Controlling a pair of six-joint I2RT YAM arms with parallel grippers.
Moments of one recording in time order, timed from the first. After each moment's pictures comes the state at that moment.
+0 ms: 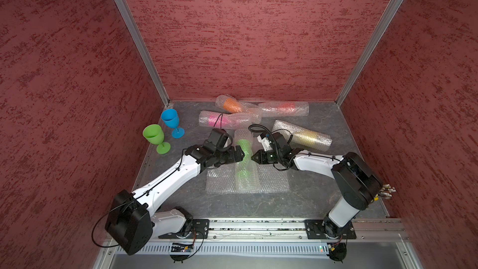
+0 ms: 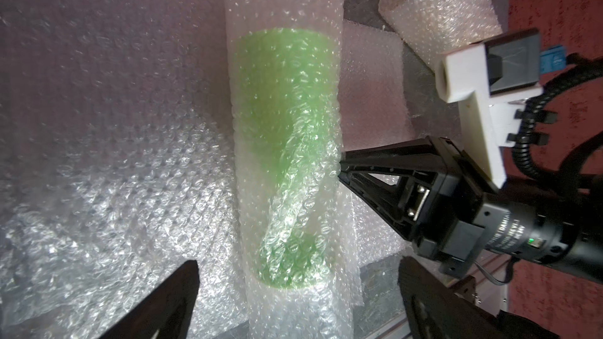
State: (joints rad) left arm -0.60 1.26 0.93 -0.62 0.14 -0.70; right arm 0.64 1.68 0.87 0.06 -0.44 0.62
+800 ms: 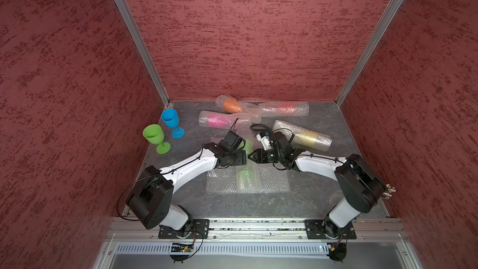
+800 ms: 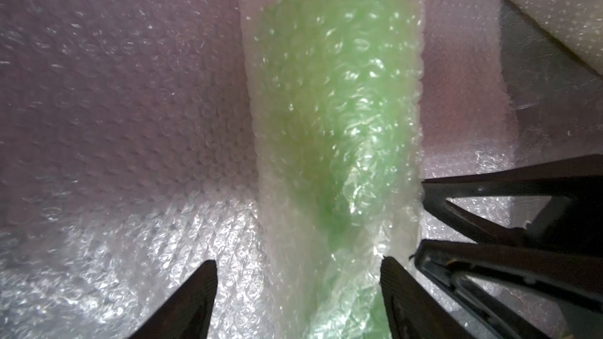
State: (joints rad) left arm -0.66 1.47 0.96 -0.56 0.00 -0.66; right arm 0.64 1.65 0.86 0.10 -0.47 0.62
